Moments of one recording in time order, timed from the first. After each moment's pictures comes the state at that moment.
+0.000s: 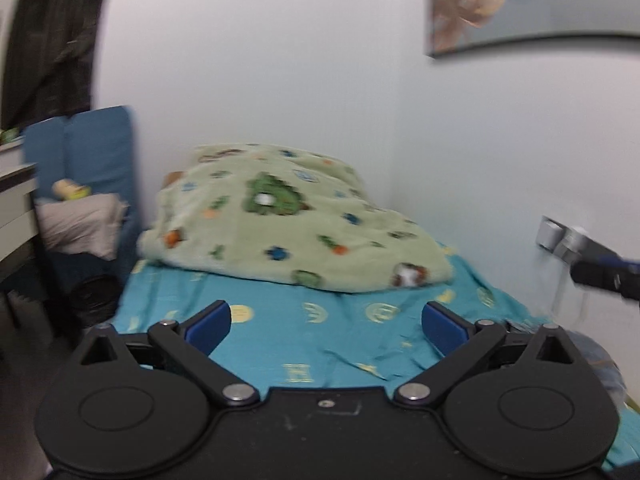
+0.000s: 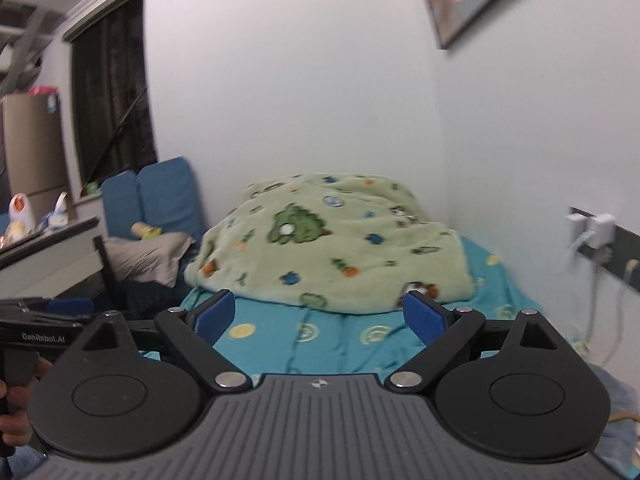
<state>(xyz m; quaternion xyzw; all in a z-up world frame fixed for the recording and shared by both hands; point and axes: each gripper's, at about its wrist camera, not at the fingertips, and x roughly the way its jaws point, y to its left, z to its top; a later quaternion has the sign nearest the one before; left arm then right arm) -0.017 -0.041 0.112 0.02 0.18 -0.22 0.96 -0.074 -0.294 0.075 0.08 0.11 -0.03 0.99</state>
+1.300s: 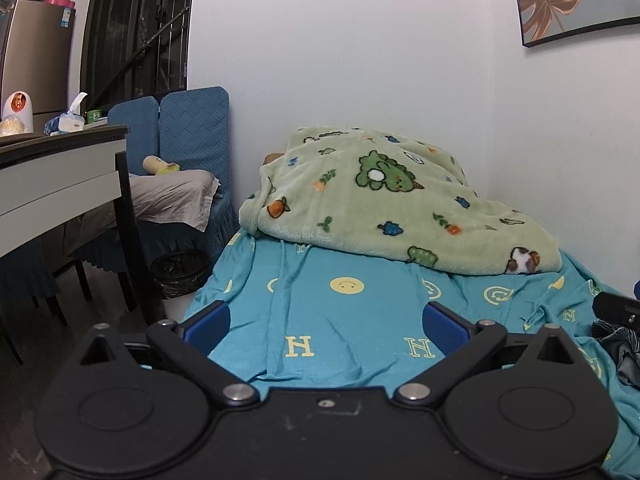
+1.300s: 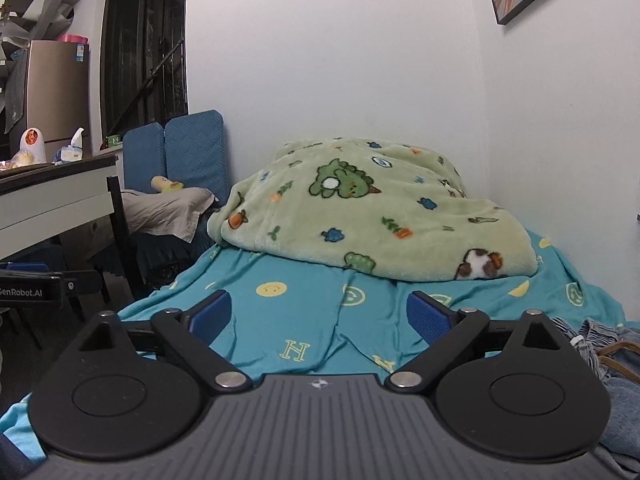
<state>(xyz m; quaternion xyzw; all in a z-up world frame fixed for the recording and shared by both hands) 0.017 0.013 0.032 0.03 0.18 -0.11 0.98 -0.007 -0.226 -0.021 0.05 0.13 -0.01 0.99</state>
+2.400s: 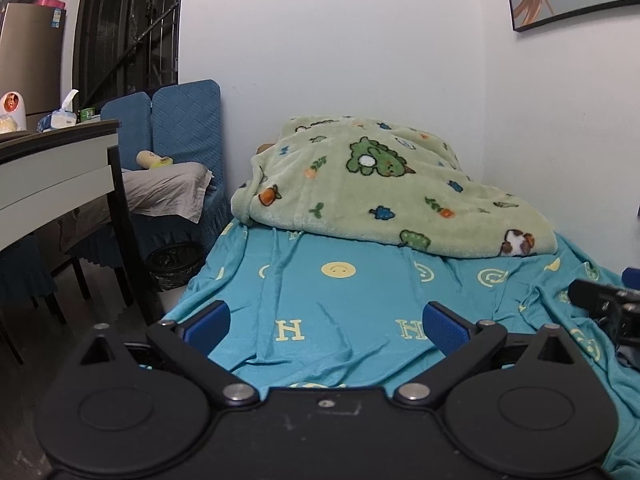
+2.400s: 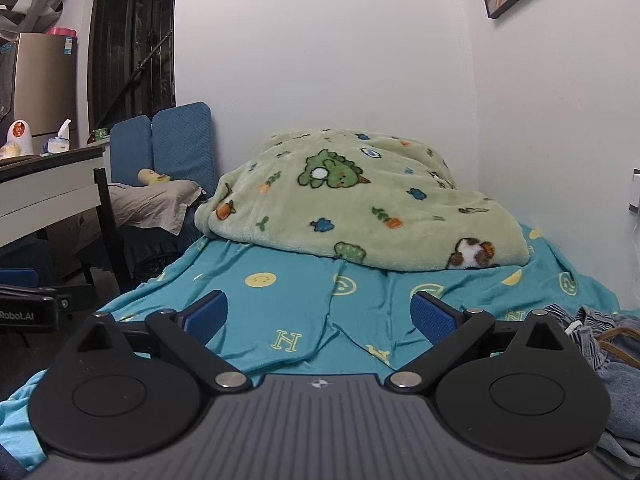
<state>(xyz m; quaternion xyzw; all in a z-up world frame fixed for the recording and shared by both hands) 0.011 0.001 0.019 0.04 0.18 -0.12 0.97 -0.003 -0.217 -0.034 0.05 0.14 -0.03 0.99</state>
